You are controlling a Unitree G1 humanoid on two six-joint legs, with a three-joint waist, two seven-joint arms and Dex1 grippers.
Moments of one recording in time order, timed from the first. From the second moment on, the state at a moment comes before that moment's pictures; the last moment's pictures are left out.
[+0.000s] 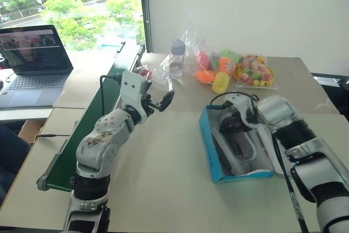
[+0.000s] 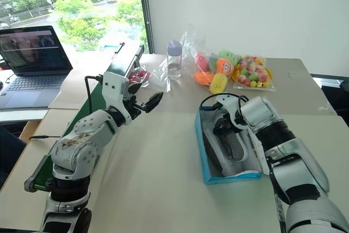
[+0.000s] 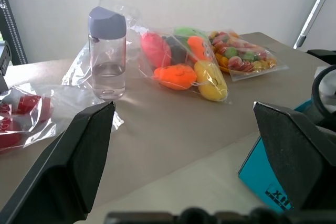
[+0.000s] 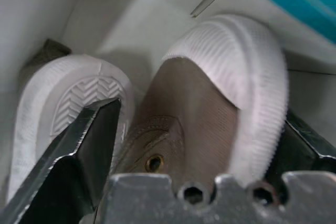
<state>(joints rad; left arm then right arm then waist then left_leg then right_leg) -0.46 0.28 0.02 -0.41 -0.41 0.79 -0.25 -0.95 -0.71 0.47 0.28 0.10 1.25 0.89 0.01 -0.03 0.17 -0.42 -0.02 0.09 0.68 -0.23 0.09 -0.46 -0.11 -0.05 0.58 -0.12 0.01</state>
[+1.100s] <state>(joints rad) -0.83 0.48 -0.26 -0.05 -0.46 0.65 -1.06 0.07 -0.95 -0.94 -0.67 0.83 1.61 0.87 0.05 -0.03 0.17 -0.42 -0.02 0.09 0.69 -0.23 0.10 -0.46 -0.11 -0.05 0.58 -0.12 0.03</state>
